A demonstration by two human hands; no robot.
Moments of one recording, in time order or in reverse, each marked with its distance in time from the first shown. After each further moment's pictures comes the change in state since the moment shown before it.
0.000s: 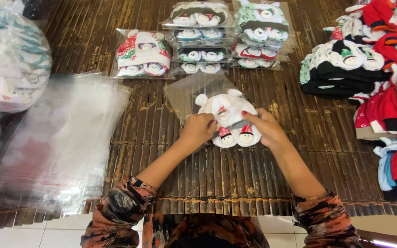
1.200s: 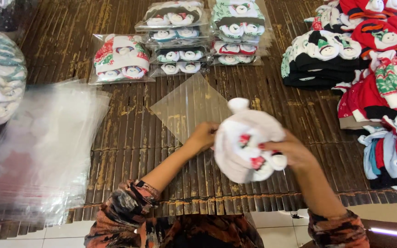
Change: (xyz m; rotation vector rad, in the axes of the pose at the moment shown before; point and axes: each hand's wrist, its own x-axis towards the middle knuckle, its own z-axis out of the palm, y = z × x) left_hand 0.005 0.041 0.058 -0.377 -0.320 -0.301; right_hand -0.069 -0.003 -0.109 0.052 -0.131 0.070
